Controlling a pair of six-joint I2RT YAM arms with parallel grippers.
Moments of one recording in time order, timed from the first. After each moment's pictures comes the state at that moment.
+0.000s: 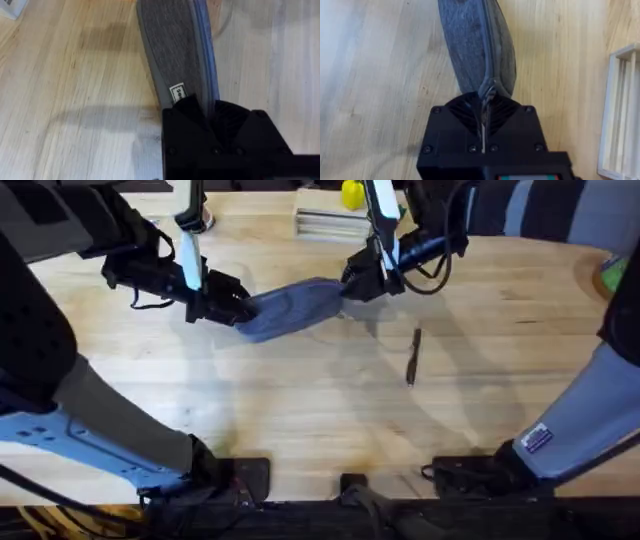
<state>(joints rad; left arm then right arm) 0.27 1.85 1.20 -1.14 0.85 1.68 0.26 1.97 1.35 -0.64 -0.83 -1.35</state>
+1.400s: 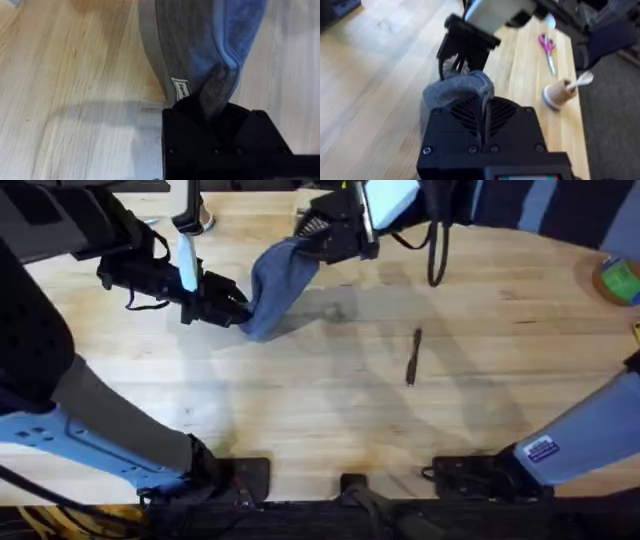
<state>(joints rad) 0.29 1.85 1.20 -1.14 0.82 1.68 0.37 1.85 1.39 -0.30 -1.20 -1.20</state>
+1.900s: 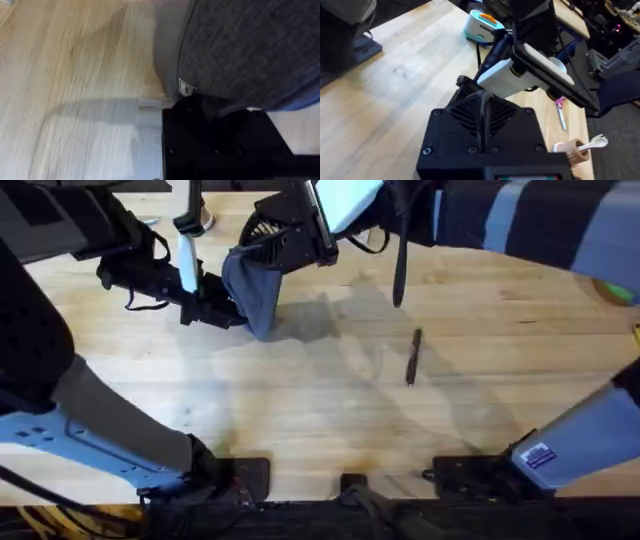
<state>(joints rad) 0.29 1.85 1.20 -1.14 0.81 1.68 0.54 1.85 1.39 -0.02 -1.25 -0.95</state>
